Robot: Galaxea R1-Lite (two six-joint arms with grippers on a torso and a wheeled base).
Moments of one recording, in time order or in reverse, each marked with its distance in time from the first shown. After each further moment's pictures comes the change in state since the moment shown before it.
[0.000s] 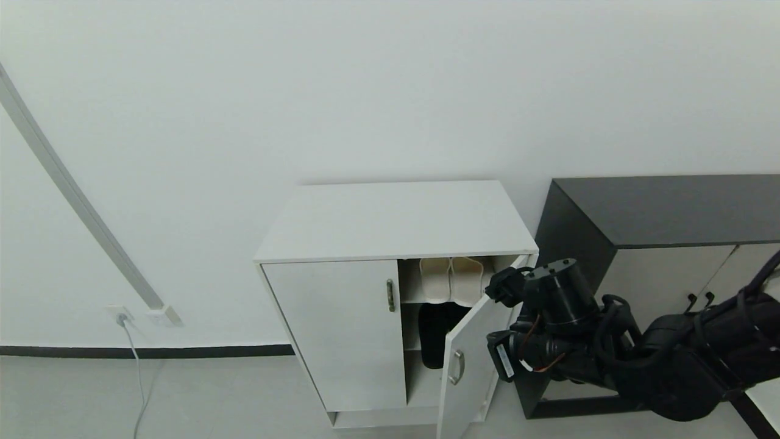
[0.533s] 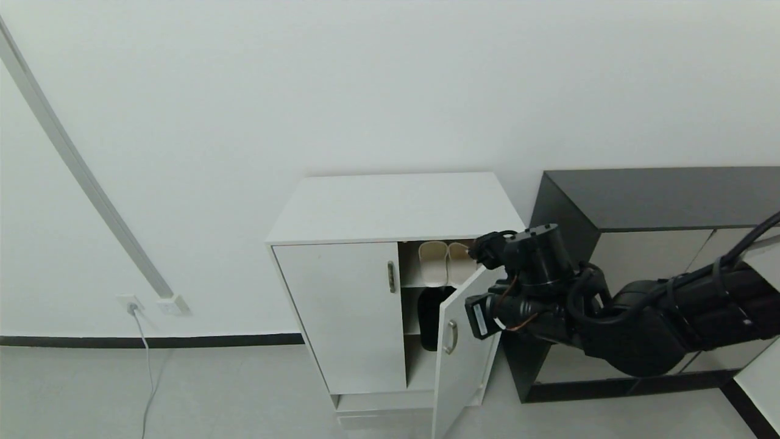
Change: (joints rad) left arm 0.000 0.000 0.000 0.000 -0.001 0.001; right arm 0.003 0.040 -0.193 0.043 -0.003 0.024
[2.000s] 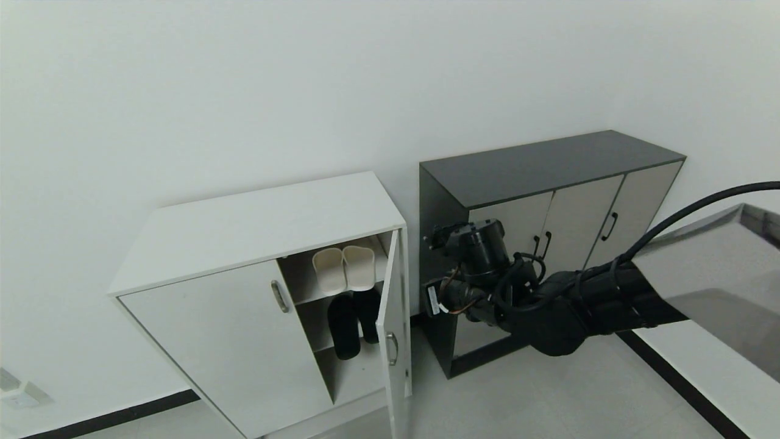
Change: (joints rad) left arm 0.000 0.000 0.000 0.000 0.002 -0.001; right arm 0.058 0.196 -0.303 0.010 -0.105 0.057
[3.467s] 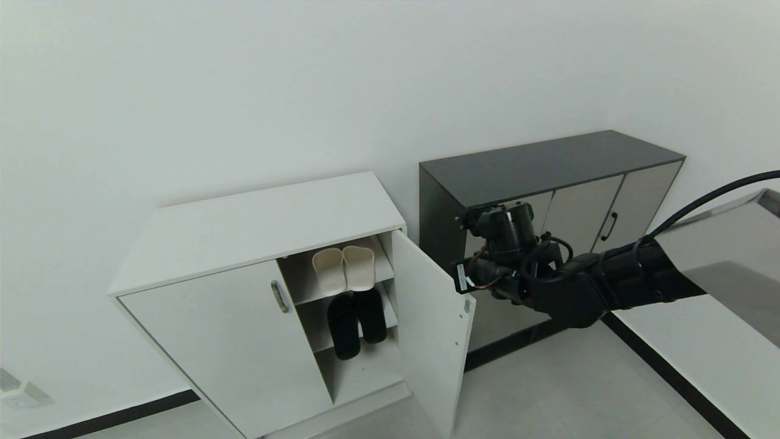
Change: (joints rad) left arm 0.000 0.000 0.000 0.000 0.000 0.000; right arm -0.120 -0.002 -0.018 0.009 -0.026 -0.019
